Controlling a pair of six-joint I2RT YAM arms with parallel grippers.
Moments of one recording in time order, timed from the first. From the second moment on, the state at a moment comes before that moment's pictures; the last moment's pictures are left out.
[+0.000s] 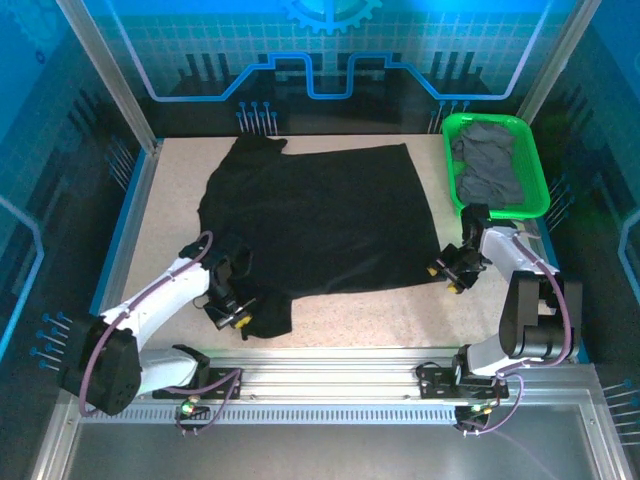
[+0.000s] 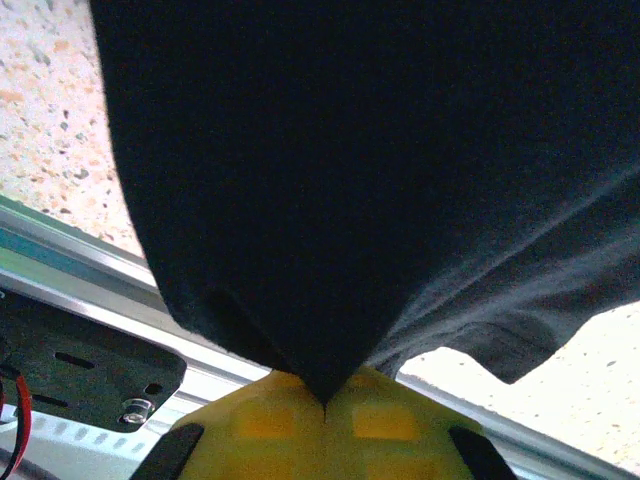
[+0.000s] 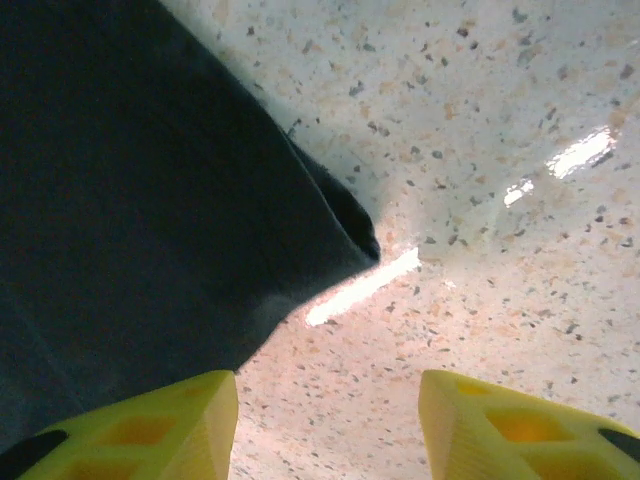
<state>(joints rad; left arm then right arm) -0.36 1.23 0.76 -1.17 0.23 -1.07 -0.09 1.48 0.88 -0.91 -0.21 0.71</state>
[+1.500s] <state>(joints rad) -0.09 1.44 1.19 -1.05 0.26 -0.99 -0.02 1.66 1.29 -0.98 -0.21 0.77</state>
